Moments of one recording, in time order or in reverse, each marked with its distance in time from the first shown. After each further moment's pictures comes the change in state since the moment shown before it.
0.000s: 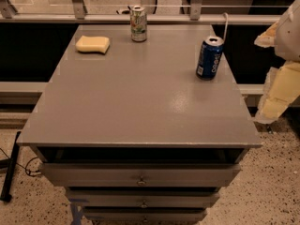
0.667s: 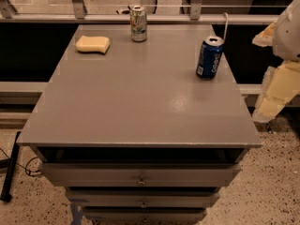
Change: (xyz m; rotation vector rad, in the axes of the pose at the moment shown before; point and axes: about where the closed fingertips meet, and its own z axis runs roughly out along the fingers) arm -0.005 -0.001 0.001 0.005 -0.020 -0.004
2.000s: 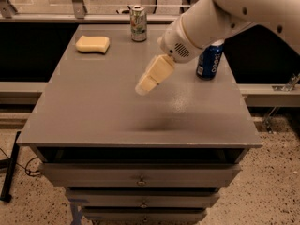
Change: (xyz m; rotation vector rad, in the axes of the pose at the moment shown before) arm -0.202 -0.045 0.115 -0.096 -0.484 0.092
